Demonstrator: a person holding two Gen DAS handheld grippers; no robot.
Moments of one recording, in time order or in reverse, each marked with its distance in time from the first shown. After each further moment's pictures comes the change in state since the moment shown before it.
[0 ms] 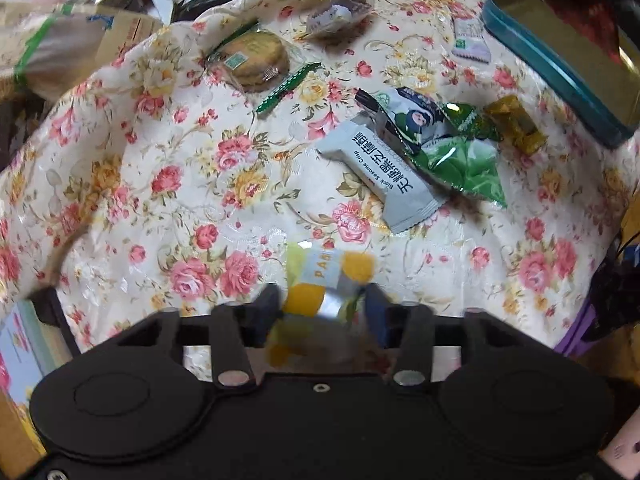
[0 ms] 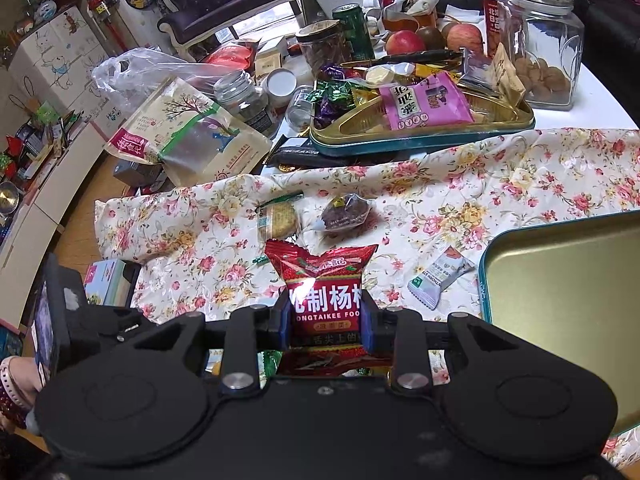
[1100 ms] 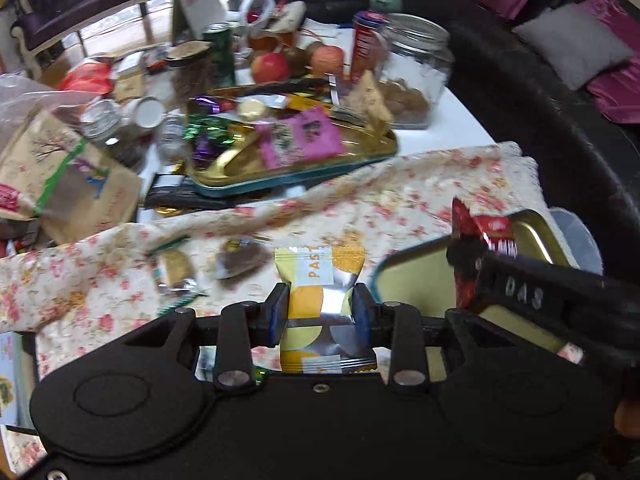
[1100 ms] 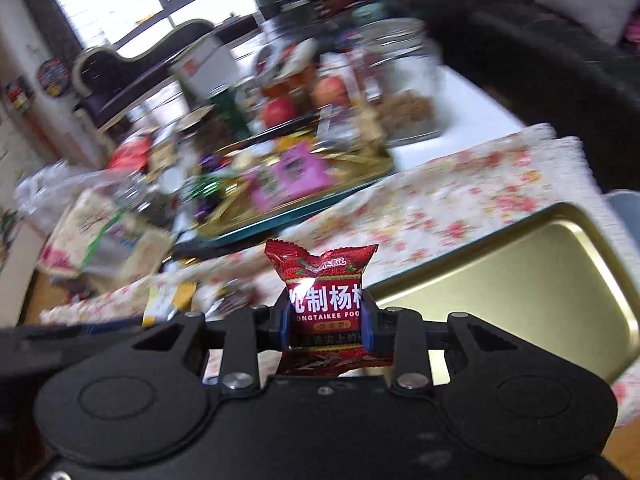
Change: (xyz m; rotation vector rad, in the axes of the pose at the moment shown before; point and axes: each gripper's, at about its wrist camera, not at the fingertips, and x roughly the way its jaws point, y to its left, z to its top) left arm -0.108 -0.123 0.144 -0.302 -0.302 0.020; right arm -0.063 -0.096 0.024 0.266 -0.181 -0.236
